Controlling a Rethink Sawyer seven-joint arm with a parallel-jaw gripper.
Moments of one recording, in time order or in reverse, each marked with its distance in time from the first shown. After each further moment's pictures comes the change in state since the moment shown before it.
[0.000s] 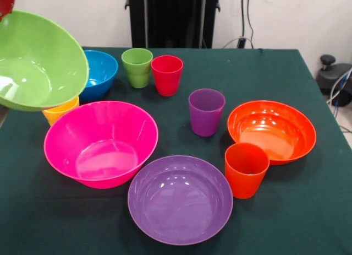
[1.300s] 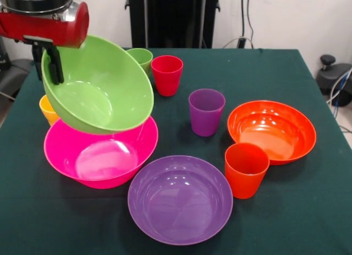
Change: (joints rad) arm 0.130 0.054 -0.003 -0.044 0.000 -0.008 0.000
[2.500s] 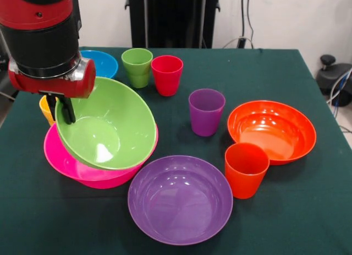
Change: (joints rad) arm -0.001 0.153 -0.002 -0.082 0.000 0.000 0.000
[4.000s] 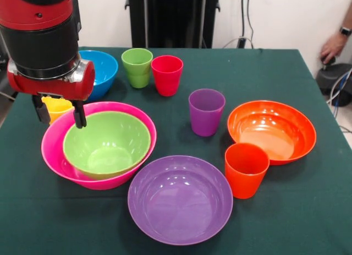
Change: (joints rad) arm 0.002 -0.001 -0.003 0.000 0.000 -0.019 0.000
